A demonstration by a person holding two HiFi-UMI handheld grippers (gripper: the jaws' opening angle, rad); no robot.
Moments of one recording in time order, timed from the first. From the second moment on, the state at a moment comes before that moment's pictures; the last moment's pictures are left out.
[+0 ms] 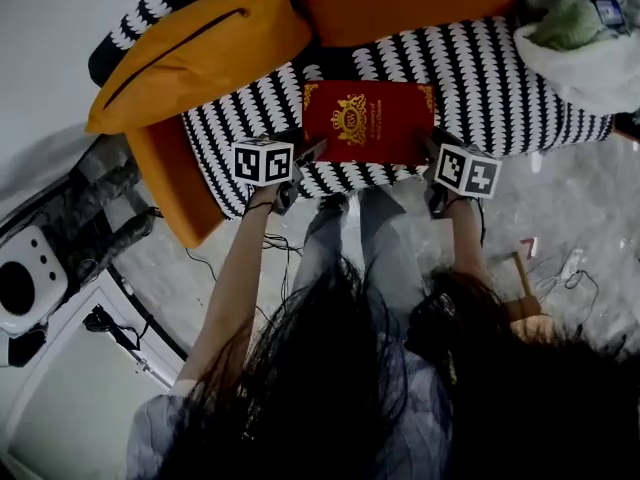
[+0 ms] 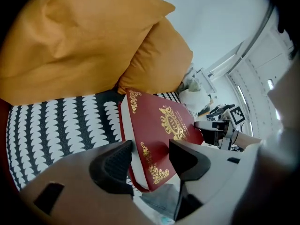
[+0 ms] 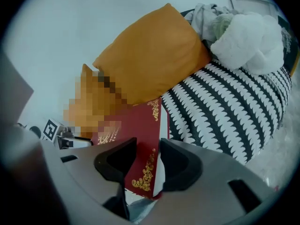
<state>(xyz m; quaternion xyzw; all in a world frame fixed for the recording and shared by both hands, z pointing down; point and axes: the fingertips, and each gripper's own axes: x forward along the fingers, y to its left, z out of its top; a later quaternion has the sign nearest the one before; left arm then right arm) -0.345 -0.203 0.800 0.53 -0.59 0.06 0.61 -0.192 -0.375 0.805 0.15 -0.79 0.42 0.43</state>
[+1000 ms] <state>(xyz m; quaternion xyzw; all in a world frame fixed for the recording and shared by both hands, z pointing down) -0.344 -0.168 0.841 0.49 -0.61 0.04 0.62 -0.212 -0.376 0.847 0.19 -0.81 0.41 0.37</state>
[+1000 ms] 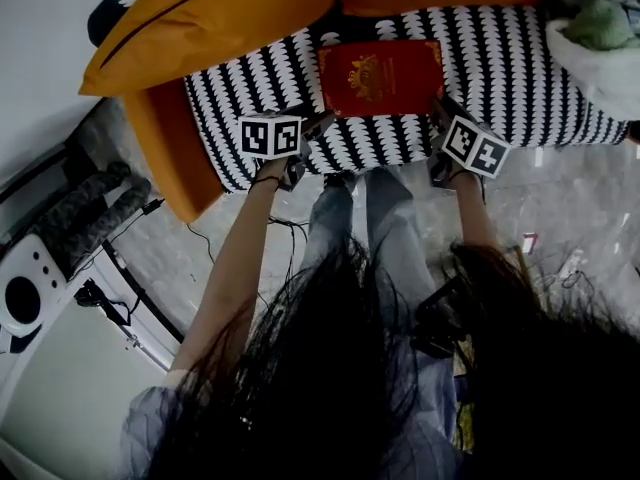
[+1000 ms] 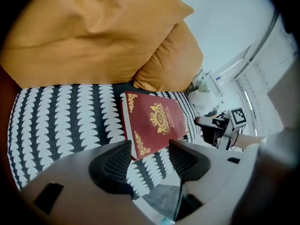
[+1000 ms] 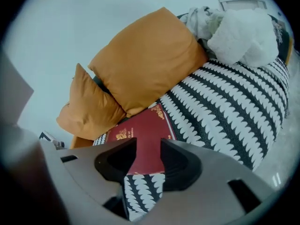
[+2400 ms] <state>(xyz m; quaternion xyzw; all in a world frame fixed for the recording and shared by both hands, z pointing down) -0.296 -0.113 0.519 0.66 -0.60 -0.14 0.43 -0.221 -0.214 0.554 0.18 -0.88 0.36 0.25</state>
